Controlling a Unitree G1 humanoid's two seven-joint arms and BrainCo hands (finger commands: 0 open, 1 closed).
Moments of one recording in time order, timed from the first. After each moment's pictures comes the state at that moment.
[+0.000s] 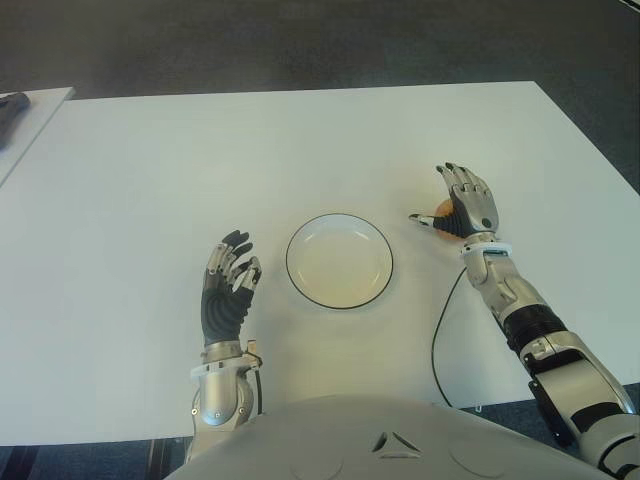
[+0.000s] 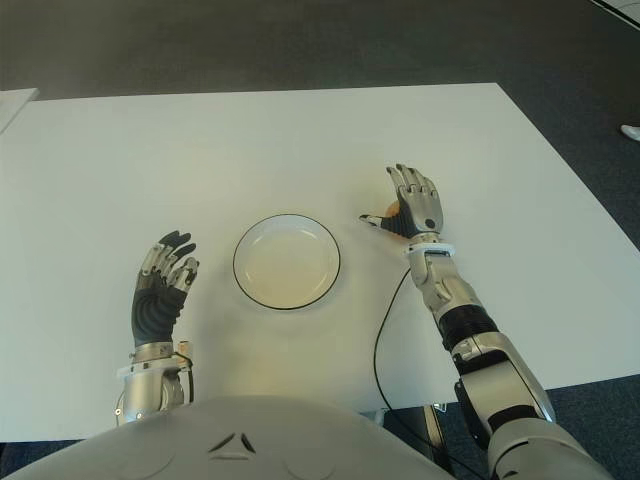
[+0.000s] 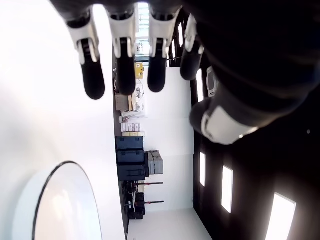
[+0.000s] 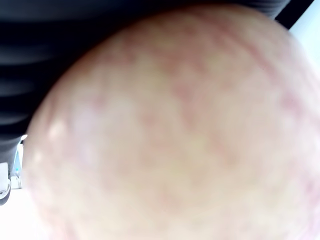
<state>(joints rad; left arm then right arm) 0.69 -0.07 -0.17 -0.40 0.12 -0.23 0.21 -0.31 -0.49 0.36 0.66 -0.78 -0.10 -0.55</state>
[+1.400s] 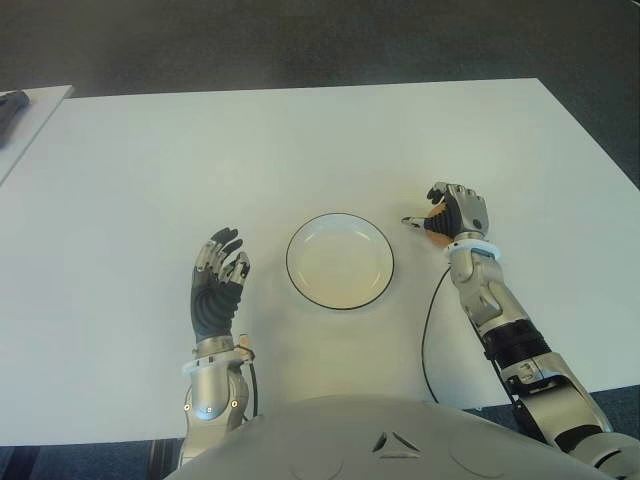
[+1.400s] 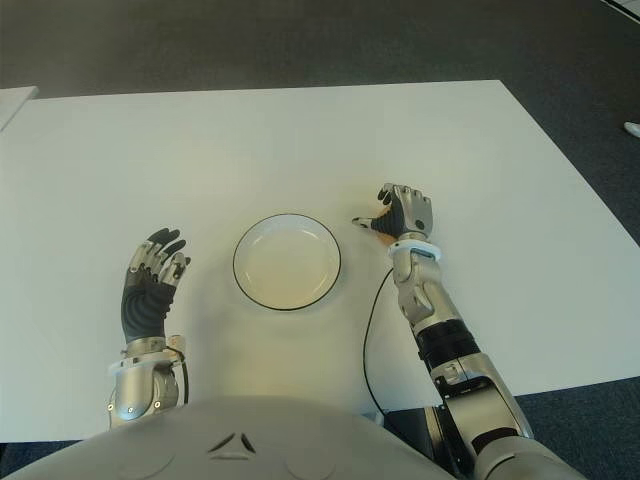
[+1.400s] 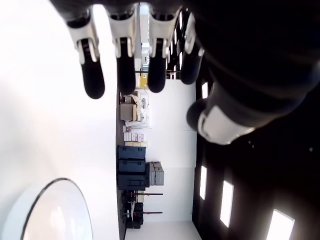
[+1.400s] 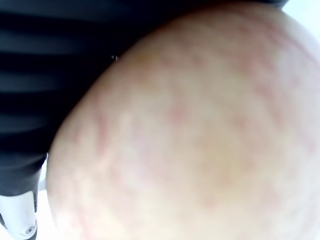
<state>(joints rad) 0.66 -0.07 -0.14 -0.44 0.04 -0.16 0.20 -0.20 -0.38 0.29 0.30 -0.71 0.22 -0.30</state>
